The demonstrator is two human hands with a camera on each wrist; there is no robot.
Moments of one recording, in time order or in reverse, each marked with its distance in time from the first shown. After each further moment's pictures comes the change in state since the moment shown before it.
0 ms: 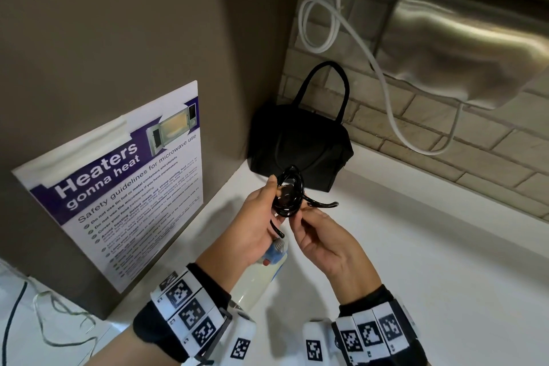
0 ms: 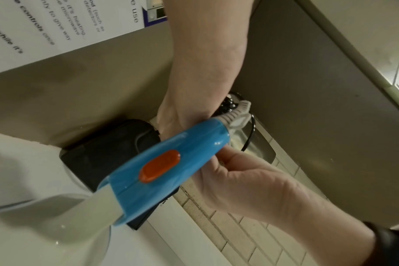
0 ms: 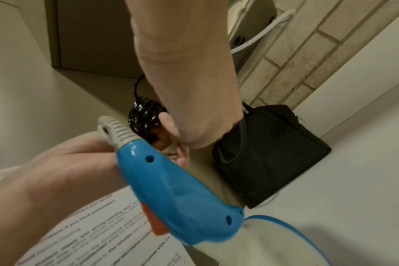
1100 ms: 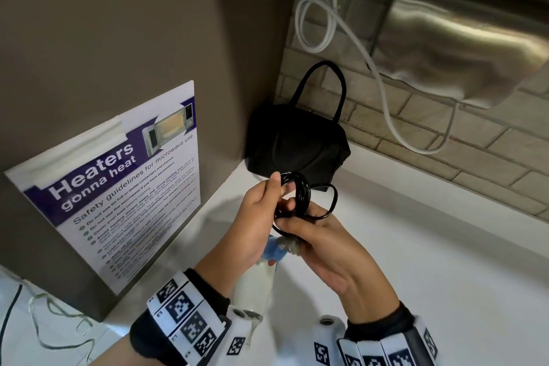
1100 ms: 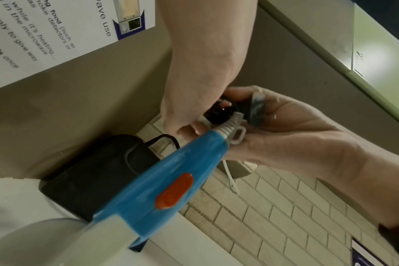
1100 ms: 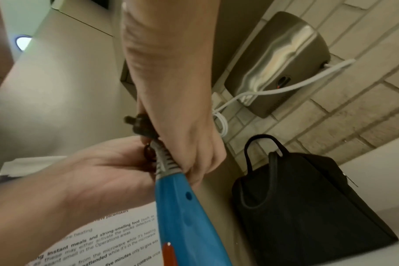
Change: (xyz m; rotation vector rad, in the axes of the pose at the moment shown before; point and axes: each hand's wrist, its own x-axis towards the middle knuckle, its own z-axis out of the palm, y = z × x) left_hand -0.015 0.004 0.007 0.261 -0.020 0.217; right_hand -0.038 -0.001 0.011 -0.630 -0.291 -0.188
